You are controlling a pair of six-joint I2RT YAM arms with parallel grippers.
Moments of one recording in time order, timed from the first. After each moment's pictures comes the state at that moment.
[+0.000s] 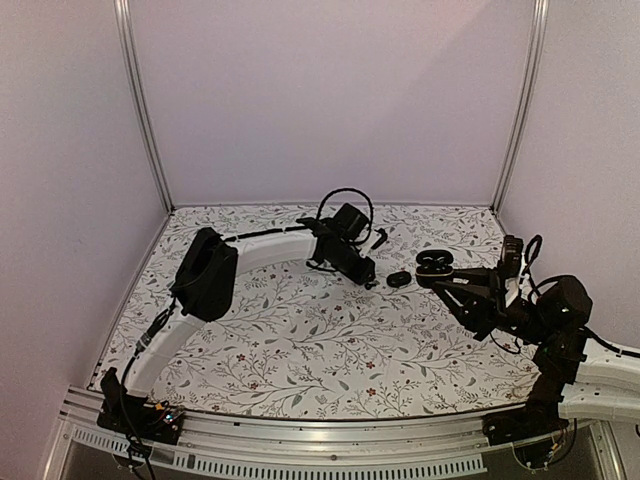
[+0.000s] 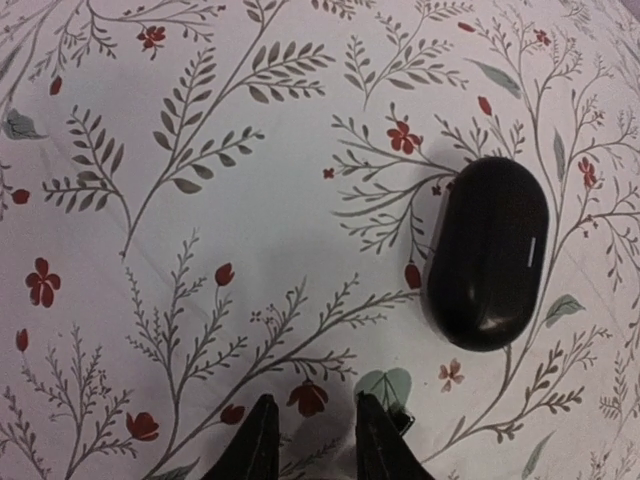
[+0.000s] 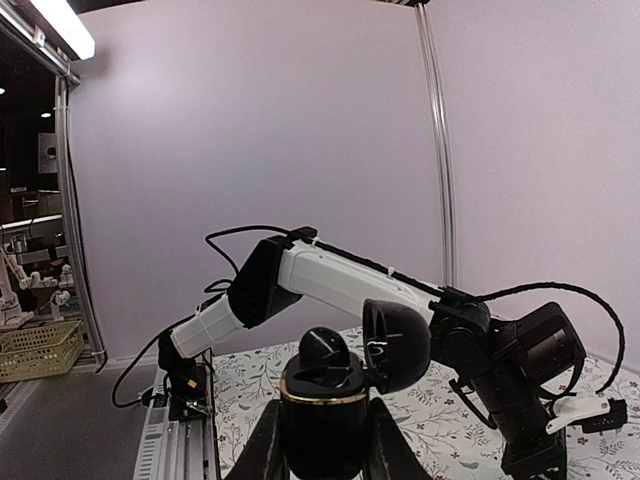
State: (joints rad) left arm -0.82 2.65 2.28 -0.55 0.15 -0.04; right arm 0.83 0.65 0.25 0.72 -0.37 0.23
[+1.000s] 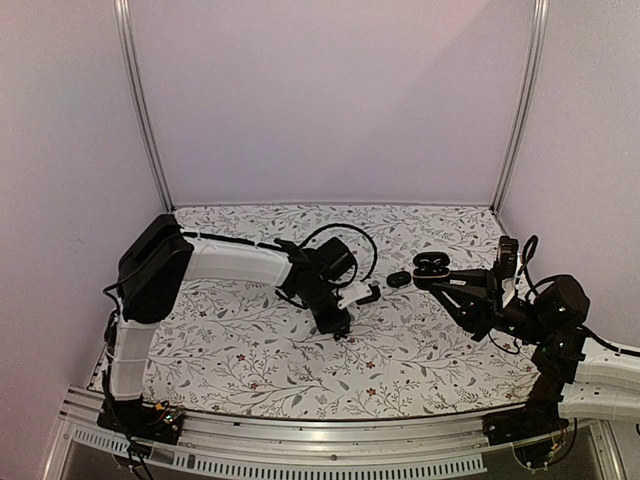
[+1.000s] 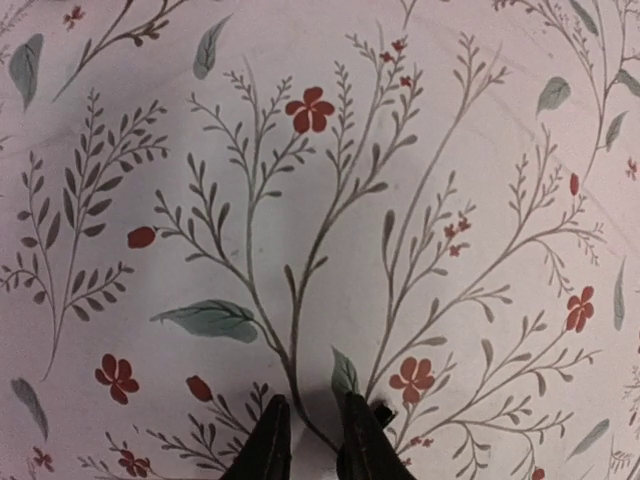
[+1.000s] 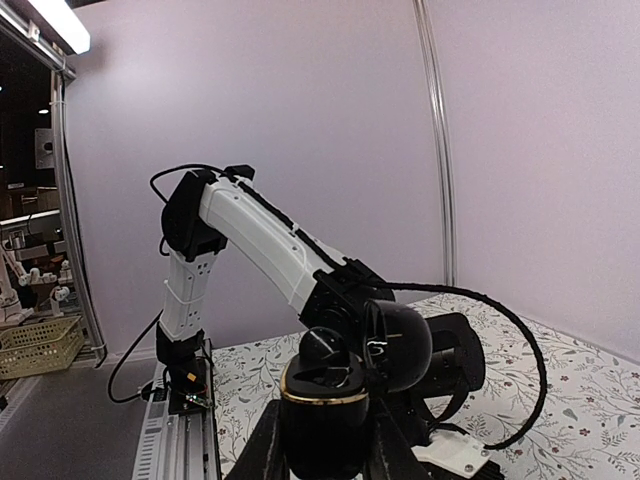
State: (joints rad) left arm -0.95 2.20 1.58 -0.55 0.20 0.25; right arm 0.83 0.67 0.26 0.71 -0.37 0.23
